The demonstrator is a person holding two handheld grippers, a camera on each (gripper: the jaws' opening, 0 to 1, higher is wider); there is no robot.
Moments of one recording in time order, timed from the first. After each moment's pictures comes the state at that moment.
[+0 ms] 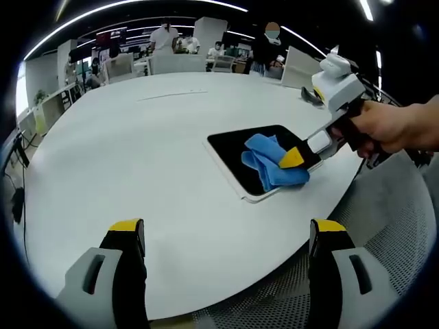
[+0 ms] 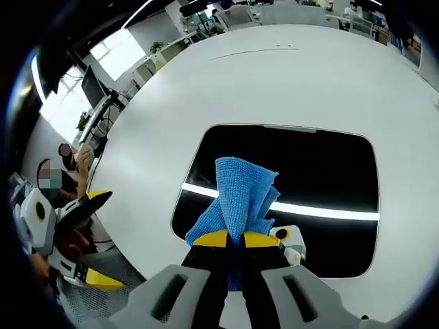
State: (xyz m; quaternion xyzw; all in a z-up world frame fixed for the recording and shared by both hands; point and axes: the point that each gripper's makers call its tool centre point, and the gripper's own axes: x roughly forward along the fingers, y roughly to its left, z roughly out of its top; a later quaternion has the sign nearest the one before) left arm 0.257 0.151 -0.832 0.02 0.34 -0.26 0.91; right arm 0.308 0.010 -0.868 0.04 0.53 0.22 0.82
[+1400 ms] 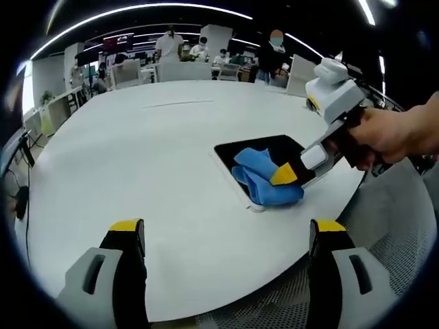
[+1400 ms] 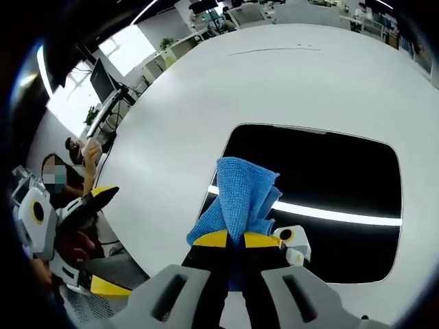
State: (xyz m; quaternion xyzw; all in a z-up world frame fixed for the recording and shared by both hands) left arm 0.264 0.156 -0.822 0.01 0.31 -0.23 0.92; right arm 0.306 0.045 -0.867 0.05 0.52 0.25 0.81
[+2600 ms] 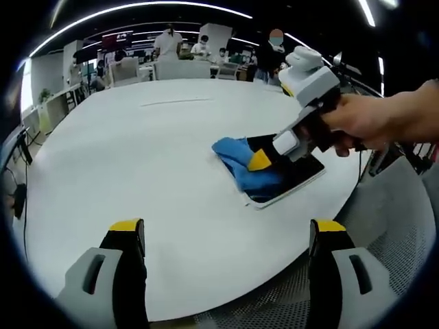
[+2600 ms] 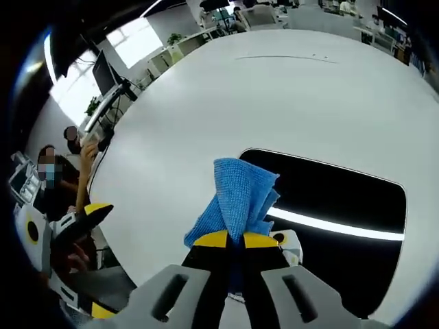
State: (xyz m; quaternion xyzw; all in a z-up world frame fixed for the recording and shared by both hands) left arm 0.262 0.158 -0.825 0.00 0.32 -0.24 0.92; right arm 0.351 0.062 -0.867 0.01 0.52 0.26 0.82
